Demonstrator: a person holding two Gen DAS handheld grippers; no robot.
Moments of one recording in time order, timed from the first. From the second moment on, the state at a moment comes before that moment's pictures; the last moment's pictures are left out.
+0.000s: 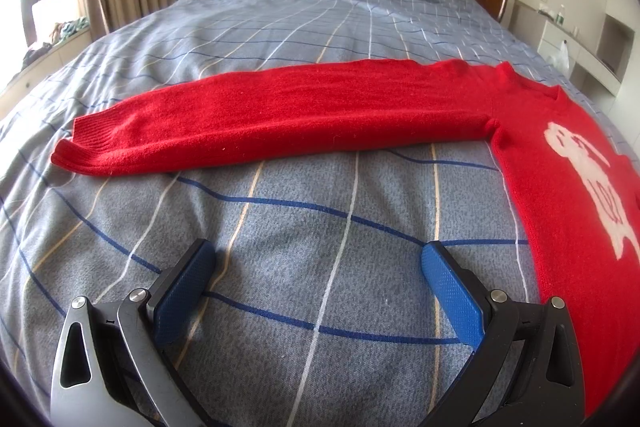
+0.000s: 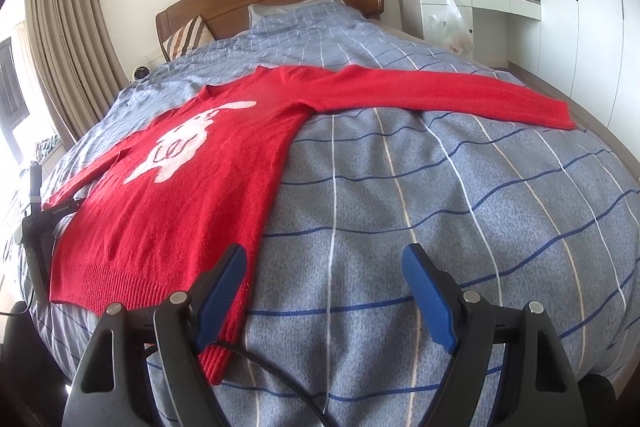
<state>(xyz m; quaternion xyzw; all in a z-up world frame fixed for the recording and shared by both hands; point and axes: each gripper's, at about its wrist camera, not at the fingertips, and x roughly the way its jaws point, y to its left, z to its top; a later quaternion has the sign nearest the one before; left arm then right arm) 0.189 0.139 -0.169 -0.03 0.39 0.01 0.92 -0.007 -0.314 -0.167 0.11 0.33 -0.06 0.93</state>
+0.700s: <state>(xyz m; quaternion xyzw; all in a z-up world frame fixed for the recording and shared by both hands) 0.189 0.139 -0.169 -0.03 0.39 0.01 0.92 -0.006 -0.303 -0.166 0.11 0.33 -0.05 0.94</state>
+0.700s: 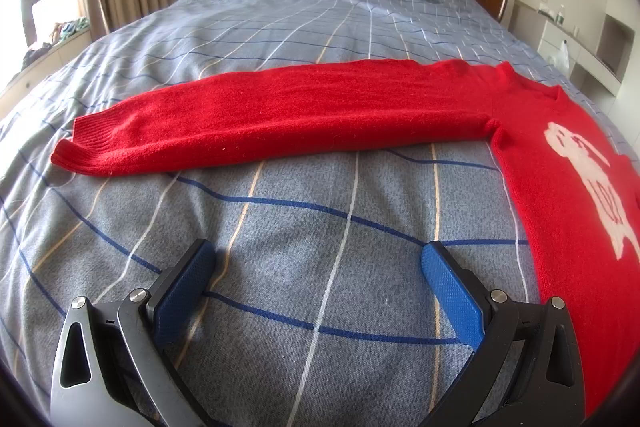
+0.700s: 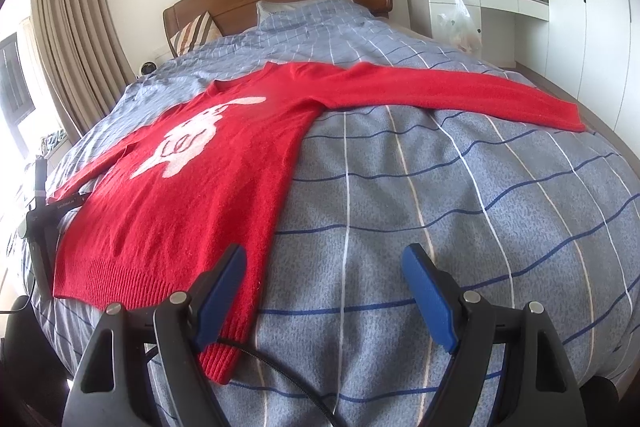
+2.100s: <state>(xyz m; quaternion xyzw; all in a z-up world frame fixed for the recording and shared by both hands) 0.189 0.139 -0.169 -0.03 0.39 0.01 0.92 -0.006 -0.307 -0.168 0.12 0.33 -0.04 0.93</state>
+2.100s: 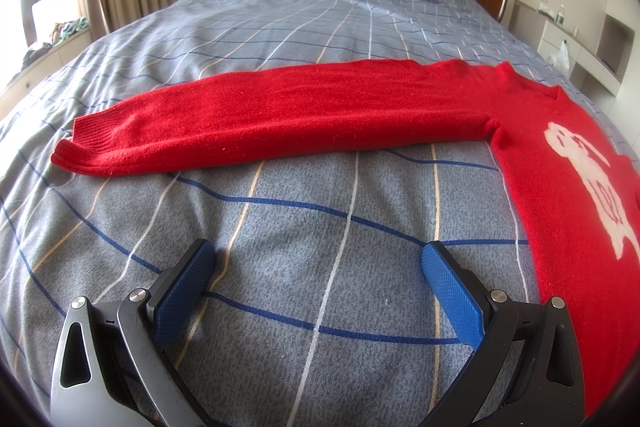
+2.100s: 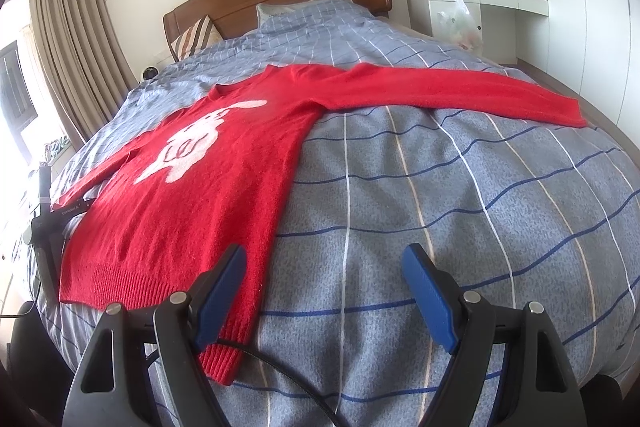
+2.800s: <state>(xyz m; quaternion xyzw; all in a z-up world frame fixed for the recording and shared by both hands) 0.189 0.139 -0.169 -0.03 0.39 0.01 0.92 -0.008 -0.310 -0.168 0.13 0.33 -0.04 0.93</state>
